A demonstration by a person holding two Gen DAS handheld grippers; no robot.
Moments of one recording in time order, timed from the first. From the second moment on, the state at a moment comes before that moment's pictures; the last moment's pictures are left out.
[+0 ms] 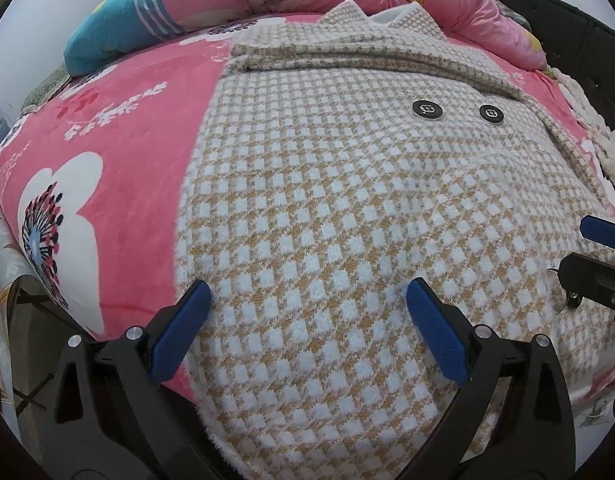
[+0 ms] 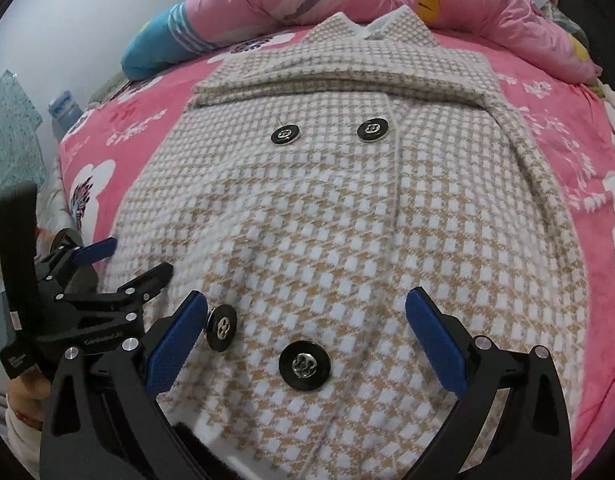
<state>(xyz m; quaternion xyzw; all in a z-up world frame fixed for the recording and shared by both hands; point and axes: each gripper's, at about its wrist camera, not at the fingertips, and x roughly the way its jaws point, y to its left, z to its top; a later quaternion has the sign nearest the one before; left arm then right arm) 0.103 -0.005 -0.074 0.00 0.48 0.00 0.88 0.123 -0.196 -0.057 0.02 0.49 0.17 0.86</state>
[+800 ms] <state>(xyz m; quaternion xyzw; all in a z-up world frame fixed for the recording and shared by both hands) 0.105 -0.004 -0.074 0.00 0.48 0.00 0.88 0.124 -0.210 -0.042 0.04 0.46 0.17 0.87</state>
